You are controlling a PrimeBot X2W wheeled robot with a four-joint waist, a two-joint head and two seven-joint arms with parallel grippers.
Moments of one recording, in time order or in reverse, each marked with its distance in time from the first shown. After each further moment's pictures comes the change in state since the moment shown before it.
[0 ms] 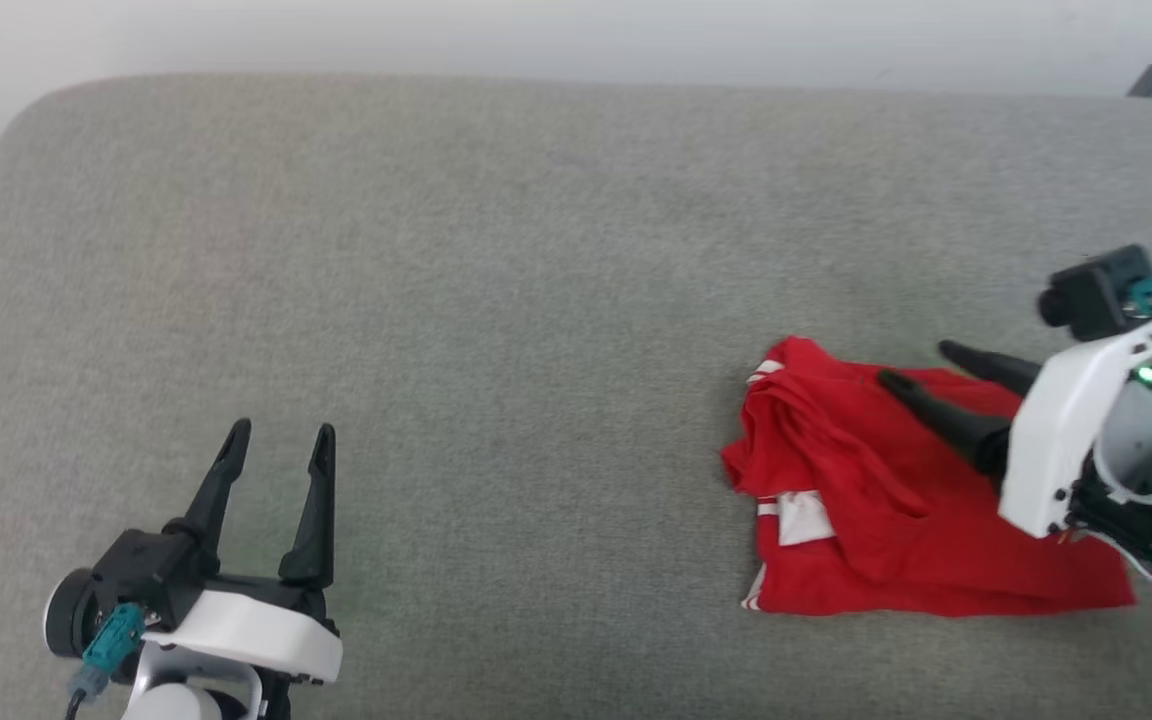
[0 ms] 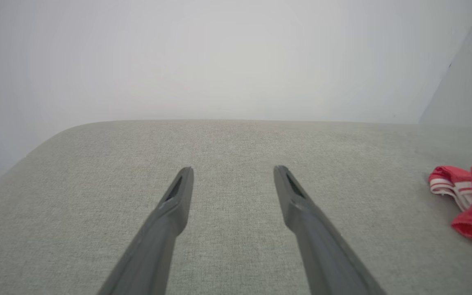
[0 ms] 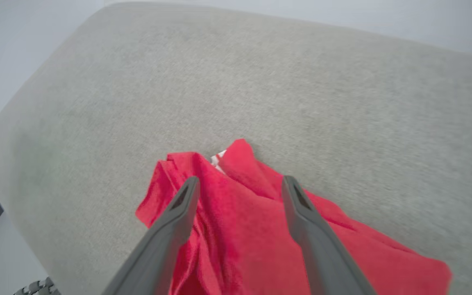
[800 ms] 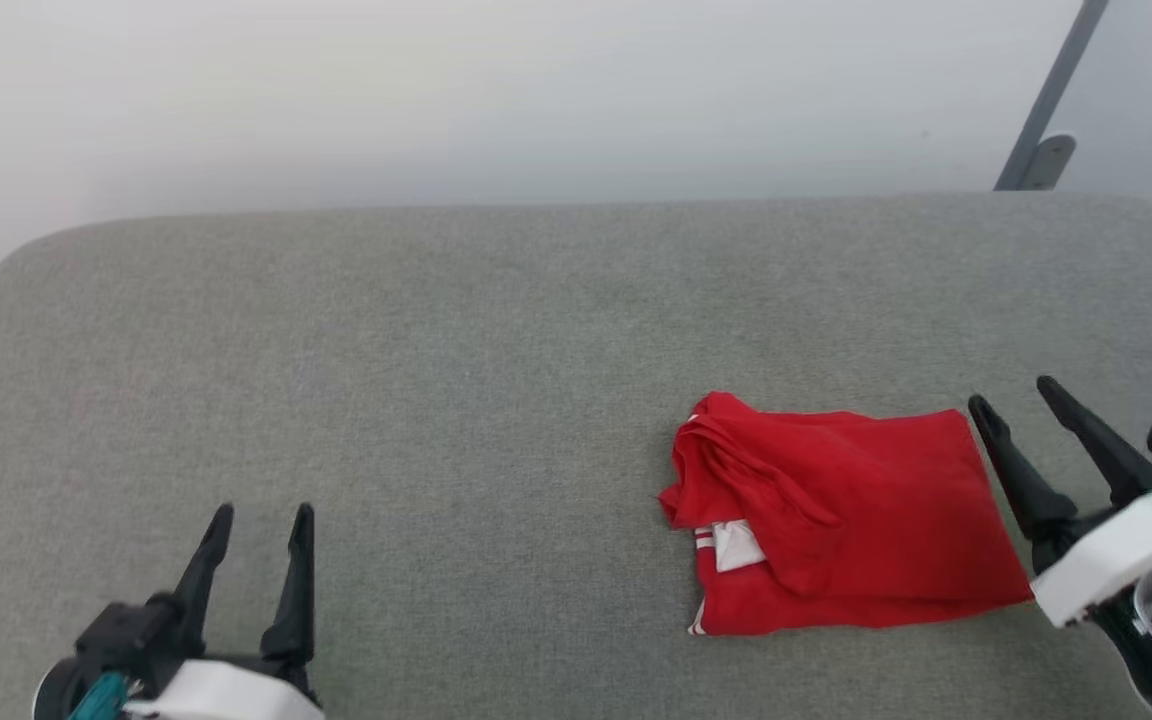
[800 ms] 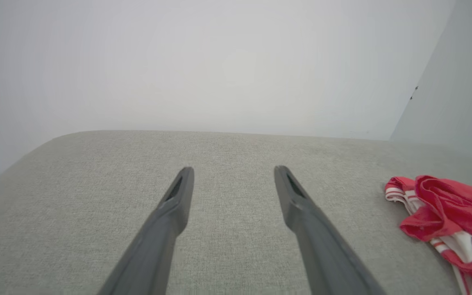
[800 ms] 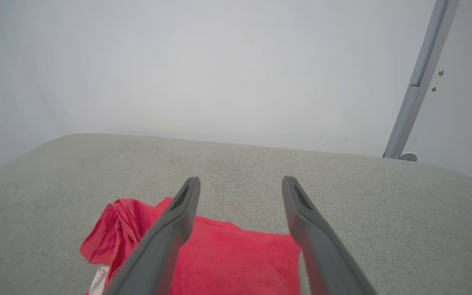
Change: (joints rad) left arm 0.105 0.007 0.017 0.026 -0.055 0.000 0.000; right arm 0.167 0.000 0.016 0.241 -0.116 0.000 -0.760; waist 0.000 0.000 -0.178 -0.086
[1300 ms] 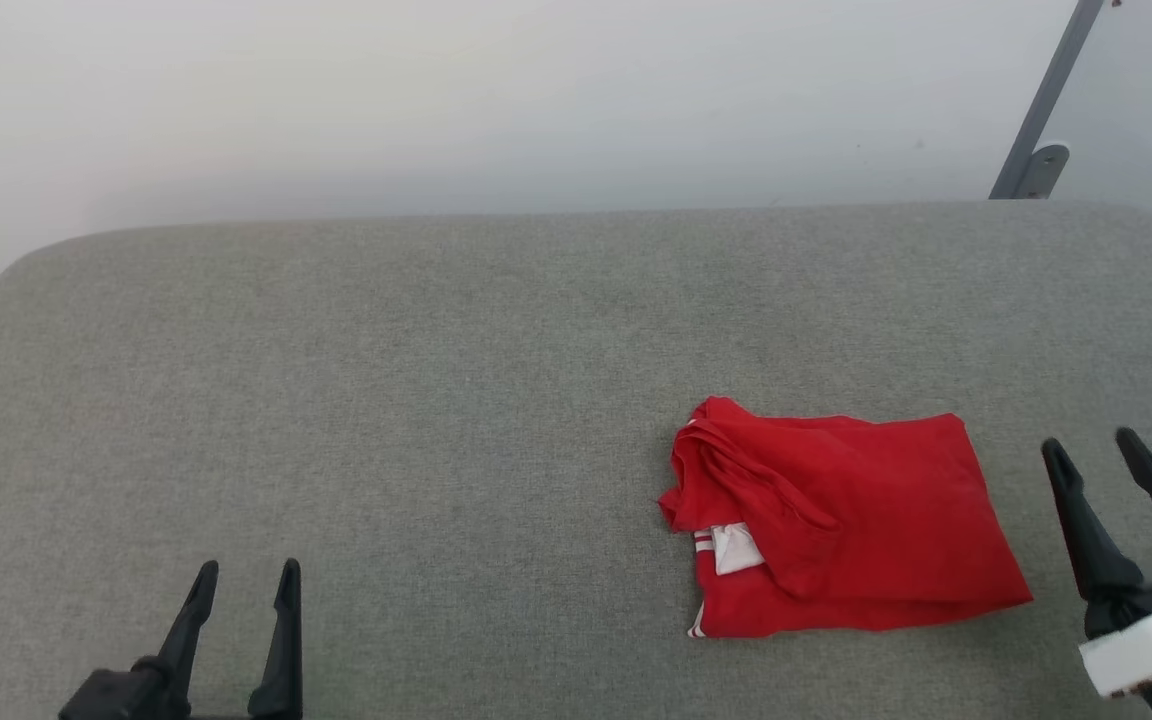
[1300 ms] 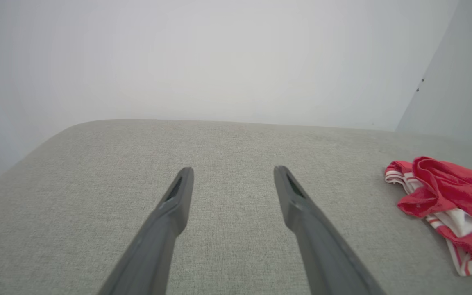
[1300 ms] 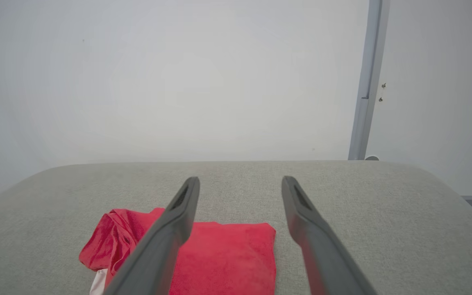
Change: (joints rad) left arm 0.121 -0.020 0.042 -0.076 0.031 0.000 0.000; right arm 0.237 0.071 -0.255 -0.158 -0.098 0.000 -0.033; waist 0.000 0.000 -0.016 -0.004
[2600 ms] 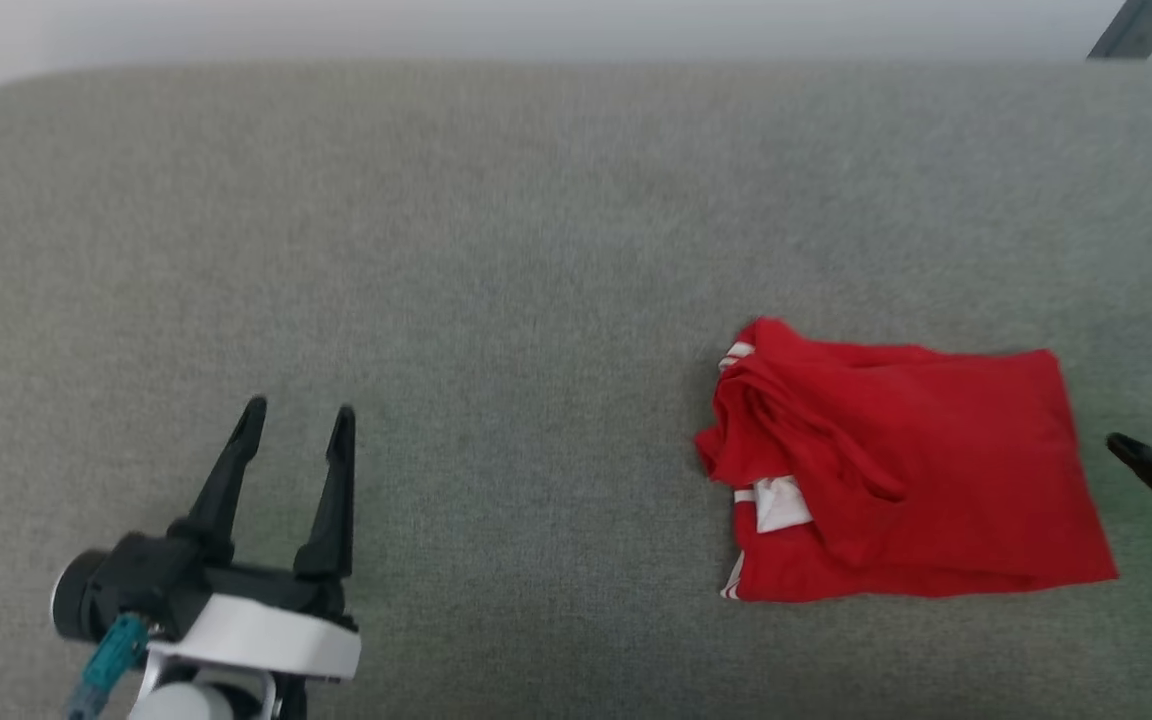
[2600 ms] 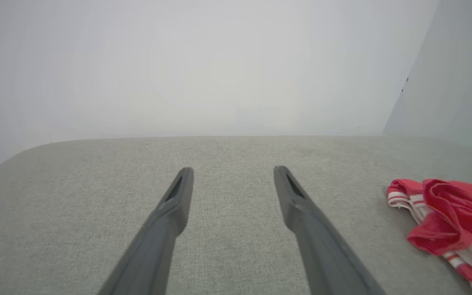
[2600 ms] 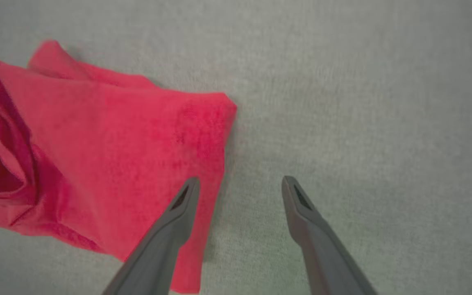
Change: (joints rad) left arm -0.187 0.007 -0.087 -0.081 0.018 0.000 0.000; right arm -0.171 -0.245 -0.043 -0.088 0.170 0.000 0.890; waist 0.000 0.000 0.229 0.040
